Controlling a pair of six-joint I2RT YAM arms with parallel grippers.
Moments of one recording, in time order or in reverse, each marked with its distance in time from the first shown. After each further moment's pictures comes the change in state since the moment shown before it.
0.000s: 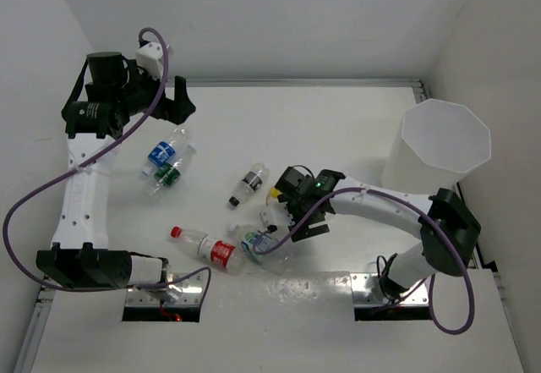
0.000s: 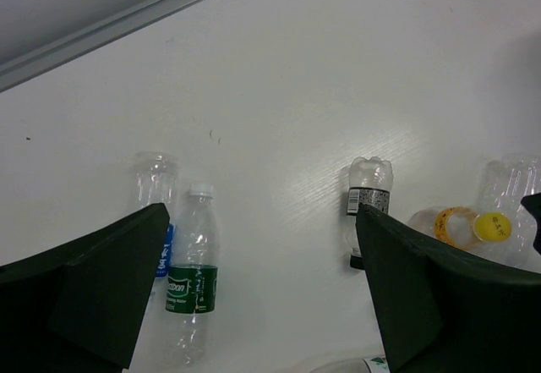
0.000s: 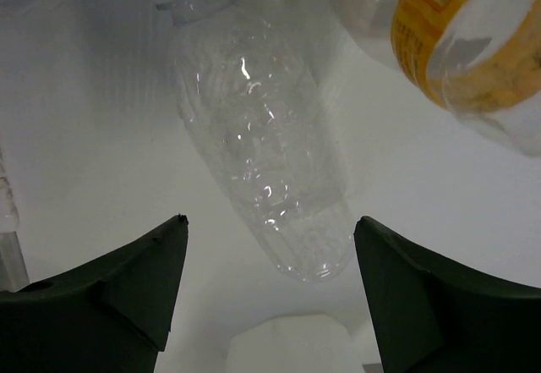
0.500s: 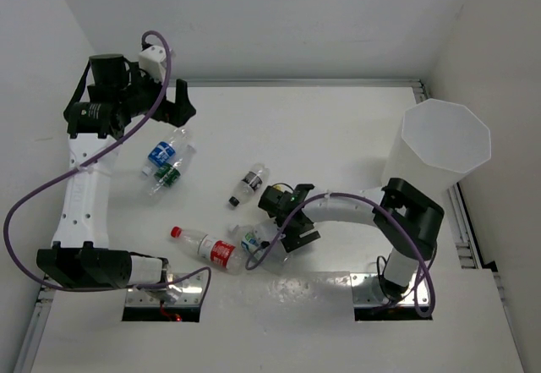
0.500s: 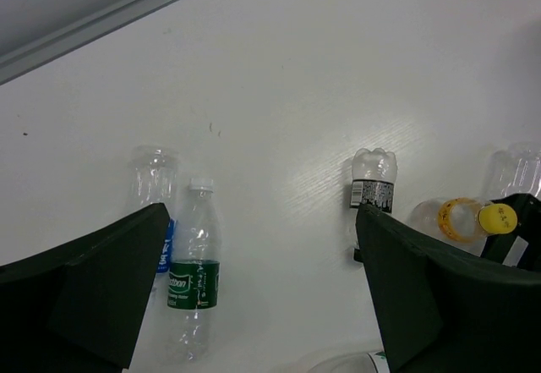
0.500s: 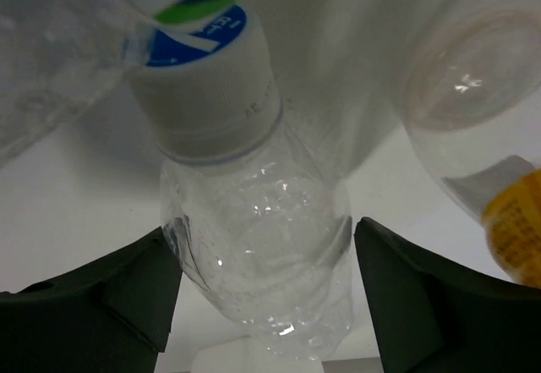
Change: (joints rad) left arm 0.000 0.000 -0.021 -0.003 -0.001 0.021; right arm 0.103 0.222 -0.023 0.139 0.109 -0.043
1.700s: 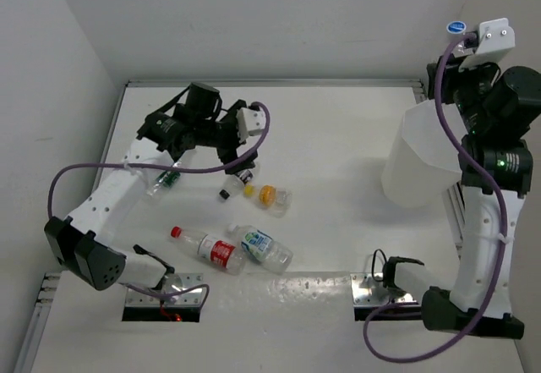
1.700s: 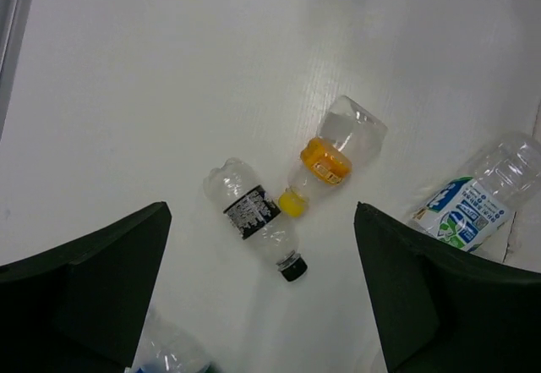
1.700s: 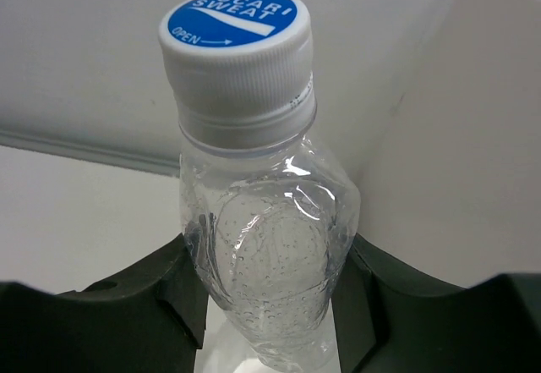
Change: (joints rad) left arm -0.506 0.028 -0.153 -0.006 0.057 0.423; right arm -1.165 -0.649 0.617 0.243 -0.307 0.697
